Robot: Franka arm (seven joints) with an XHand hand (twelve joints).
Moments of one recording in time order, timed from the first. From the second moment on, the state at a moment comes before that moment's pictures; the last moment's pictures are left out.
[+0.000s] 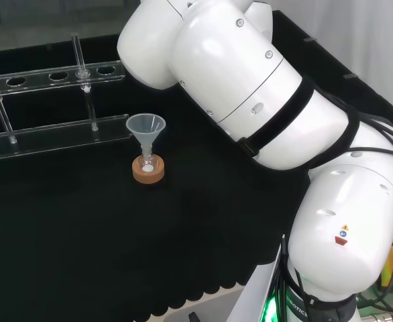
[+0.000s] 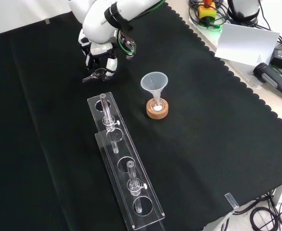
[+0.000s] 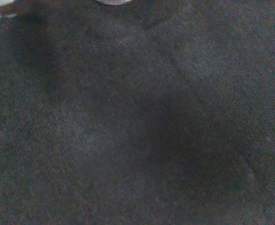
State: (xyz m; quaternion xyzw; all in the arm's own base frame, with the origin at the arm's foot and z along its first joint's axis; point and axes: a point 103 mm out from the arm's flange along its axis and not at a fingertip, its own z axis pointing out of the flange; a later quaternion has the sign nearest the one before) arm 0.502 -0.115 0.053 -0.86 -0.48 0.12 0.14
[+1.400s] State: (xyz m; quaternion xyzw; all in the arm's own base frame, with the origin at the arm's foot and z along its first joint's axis) arm 0.480 -0.107 0.178 -0.86 -0.51 0.02 0.06
